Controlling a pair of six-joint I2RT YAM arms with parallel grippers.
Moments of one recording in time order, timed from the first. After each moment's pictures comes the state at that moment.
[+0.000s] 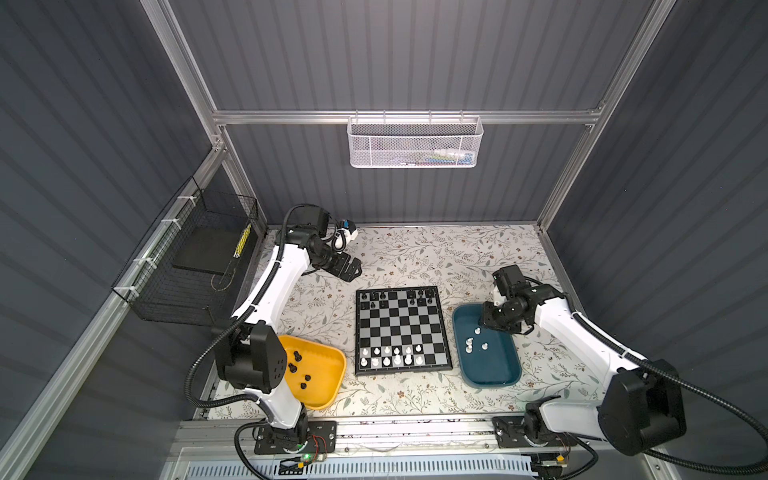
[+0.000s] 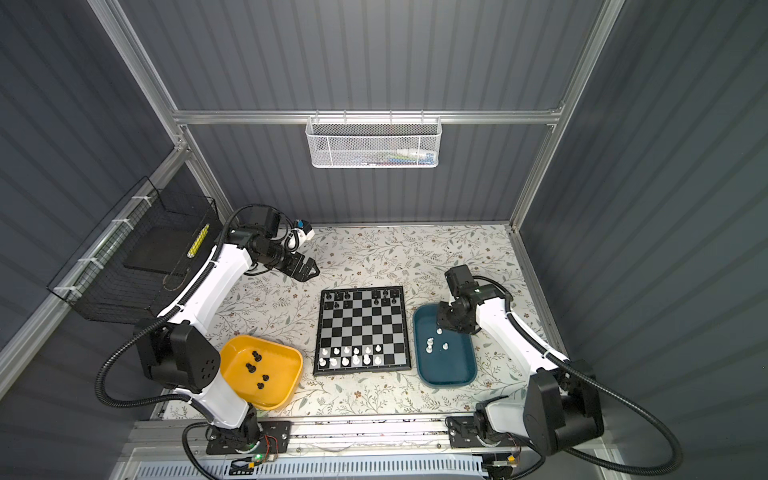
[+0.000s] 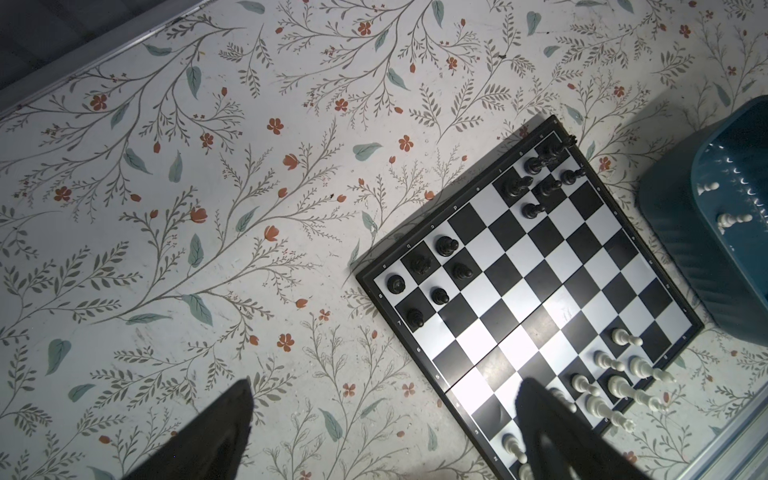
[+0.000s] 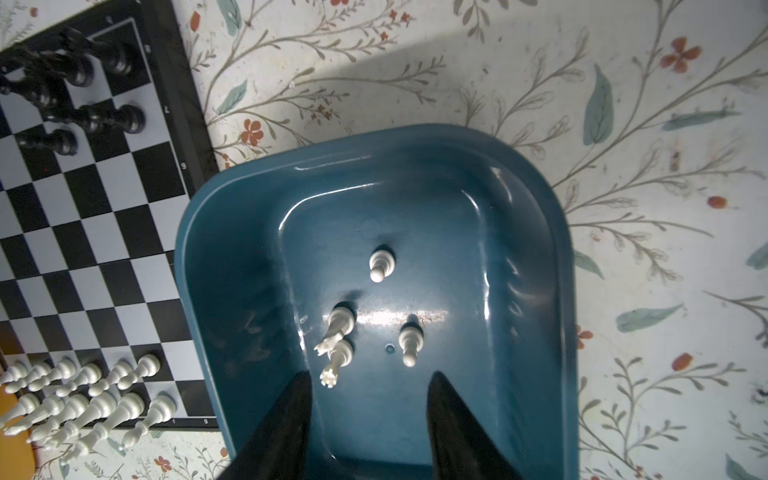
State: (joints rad) left arm -0.22 1.69 1.64 -1.03 0.29 0.35; right arm 0.27 1.33 0.93 -0.88 -0.08 0.44
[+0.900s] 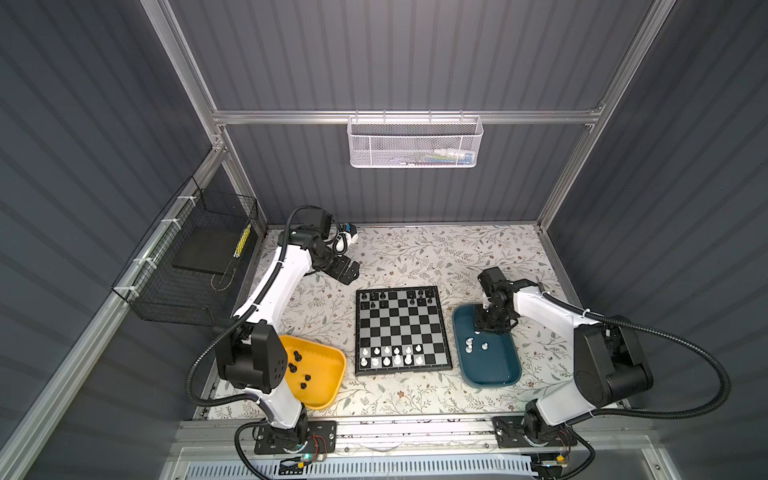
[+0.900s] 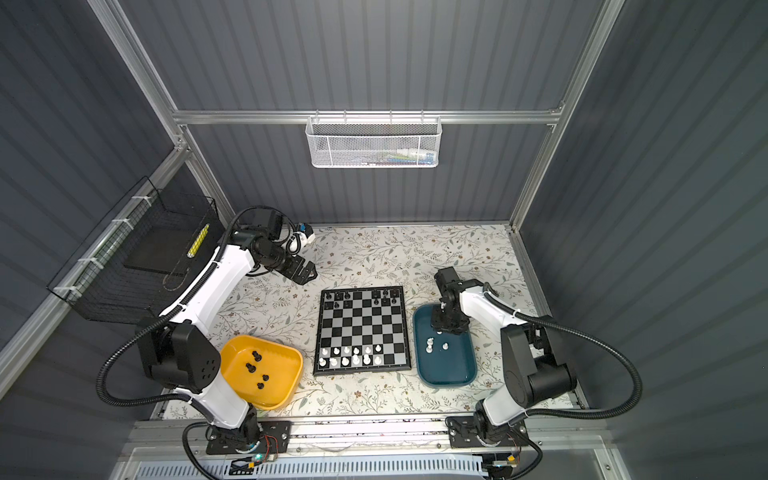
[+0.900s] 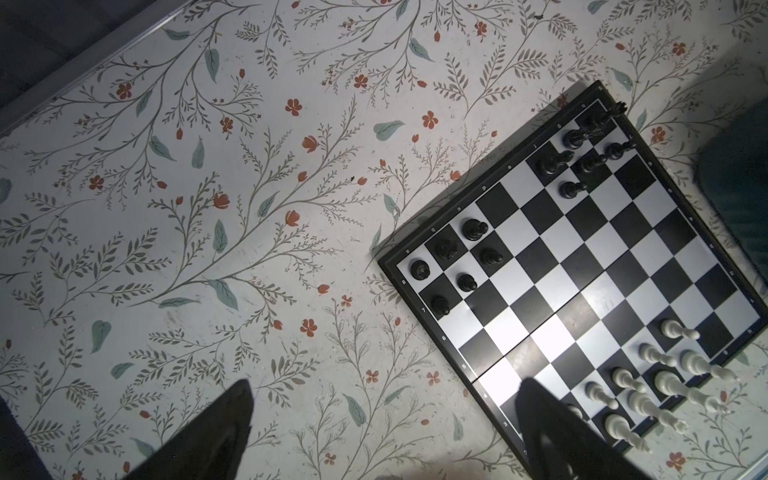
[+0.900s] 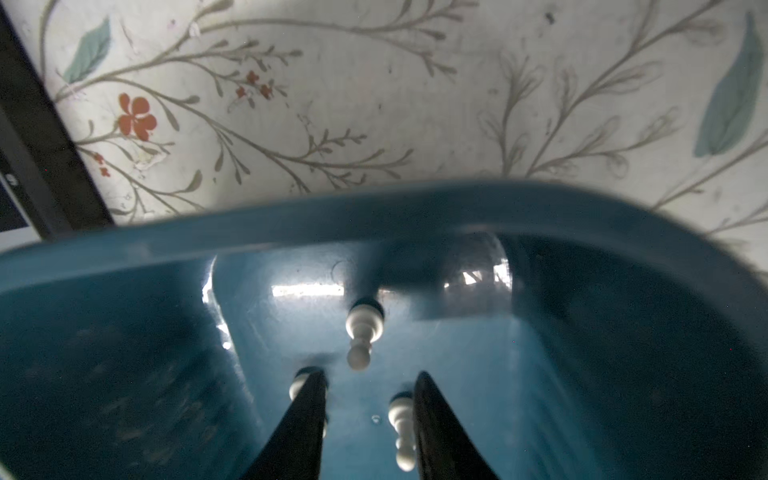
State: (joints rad) left arm -0.24 1.69 1.63 -1.03 0.20 0.39; right arm 0.29 1.57 0.94 -0.80 -0.05 0.42
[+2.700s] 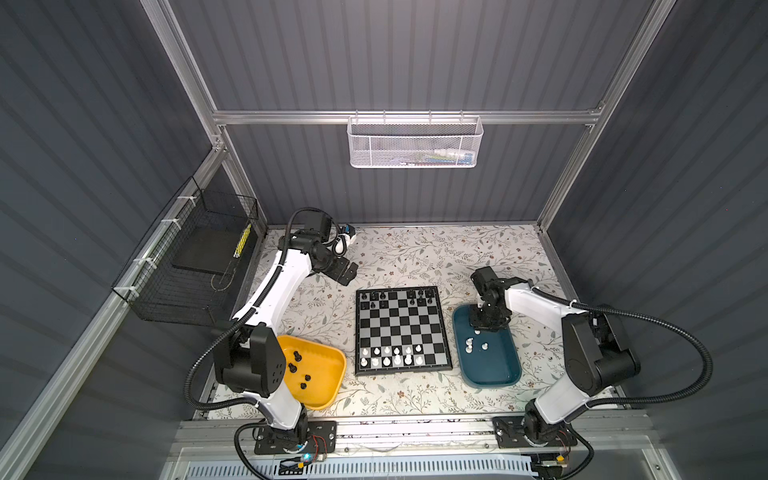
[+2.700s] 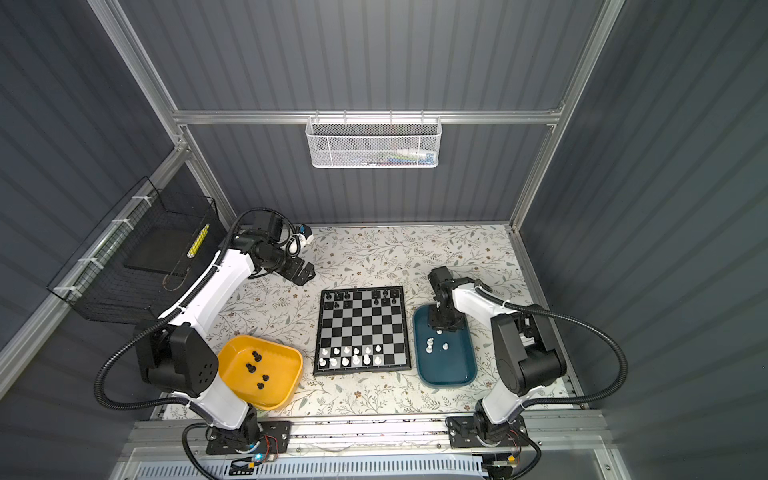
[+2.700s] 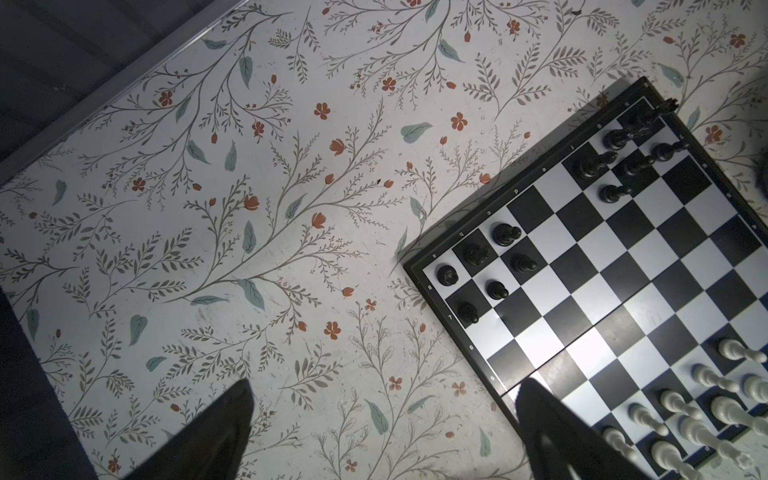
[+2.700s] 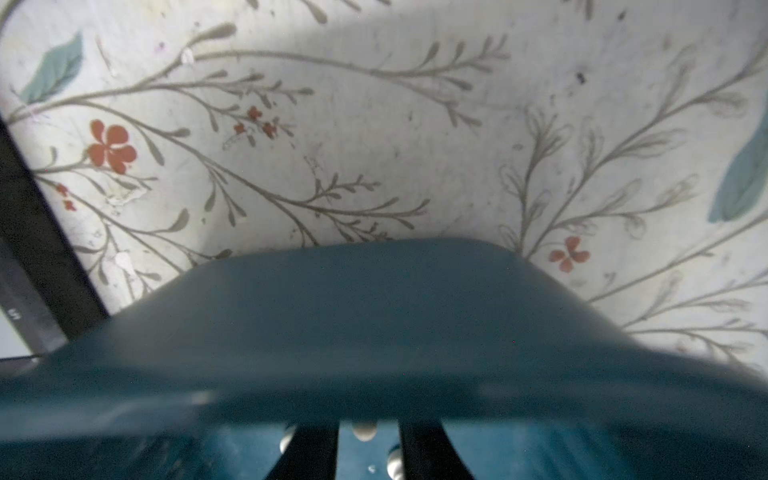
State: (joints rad) left arm -0.24 1.67 1.56 -0.95 0.14 0.39; right arm 0.32 1.65 0.97 -0.77 0.01 0.39
